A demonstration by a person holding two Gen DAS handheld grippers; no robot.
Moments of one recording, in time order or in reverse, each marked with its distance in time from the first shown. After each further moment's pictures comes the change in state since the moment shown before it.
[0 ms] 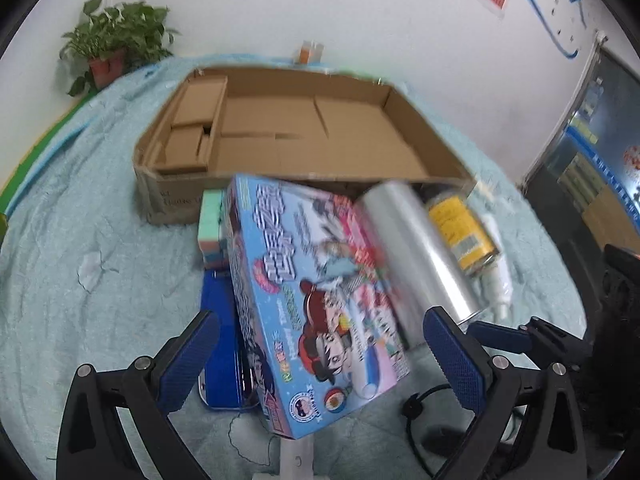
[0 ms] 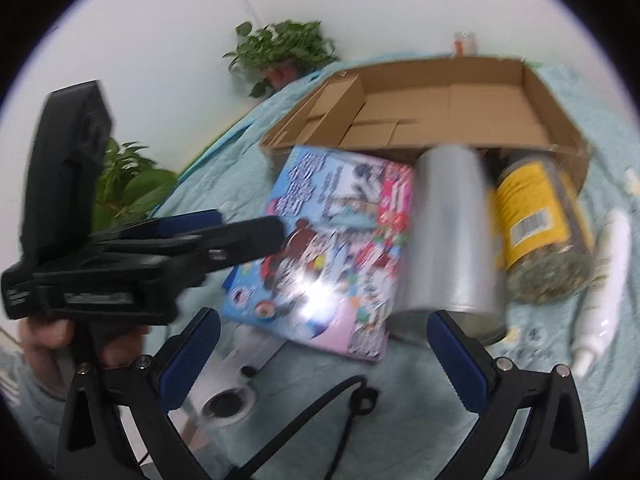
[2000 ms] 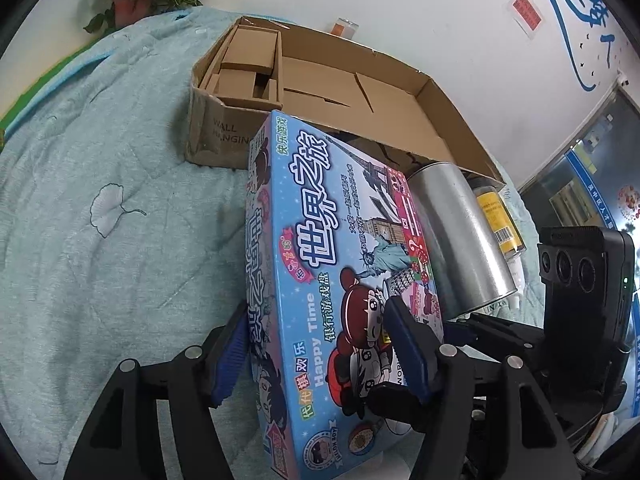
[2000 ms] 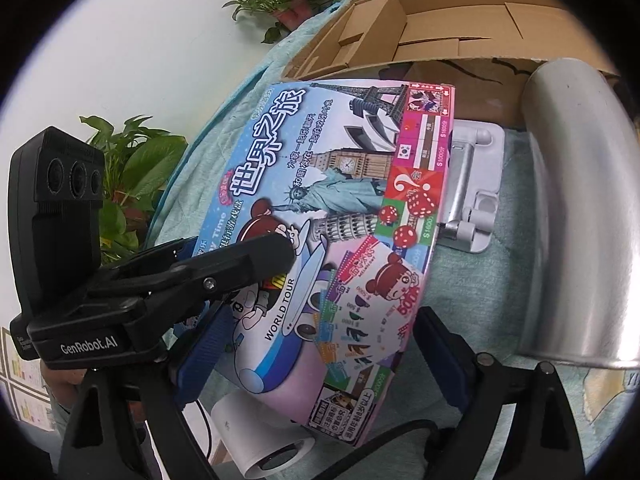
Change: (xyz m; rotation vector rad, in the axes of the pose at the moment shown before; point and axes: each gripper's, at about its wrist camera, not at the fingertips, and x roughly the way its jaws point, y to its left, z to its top) left arm 0.004 0.086 -0.022 -0.133 0.046 -0.103; right arm 0.110 0.031 0.021 0.087 0.201 0.145
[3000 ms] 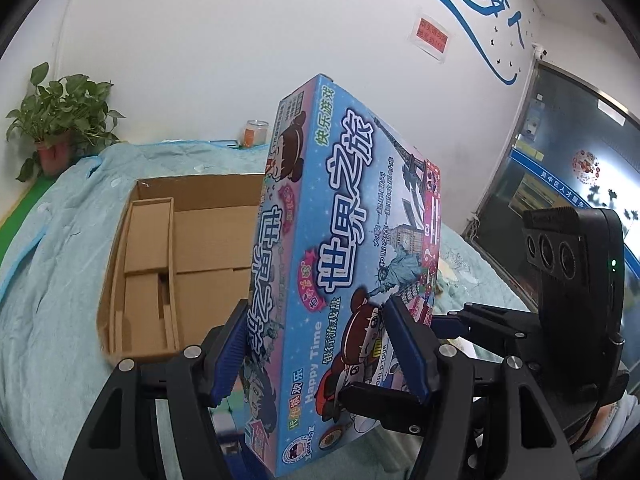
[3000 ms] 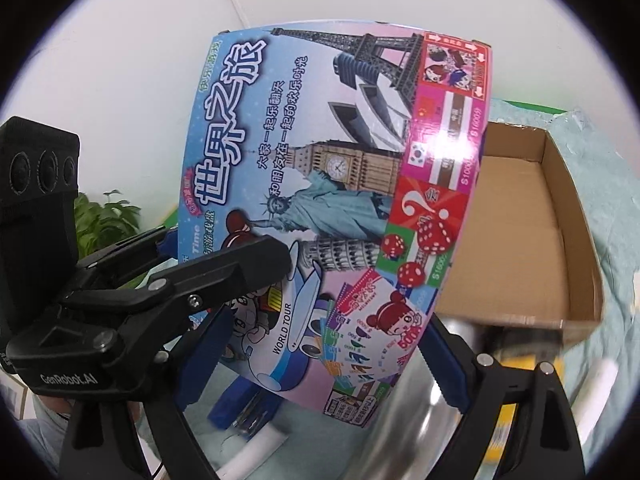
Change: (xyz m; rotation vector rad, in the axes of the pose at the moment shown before) left arm -0.020 -0.095 0.138 0.281 -0.285 -0.117; right arm -0.111 -0.022 0.102 -0.134 -0.277 -0.202
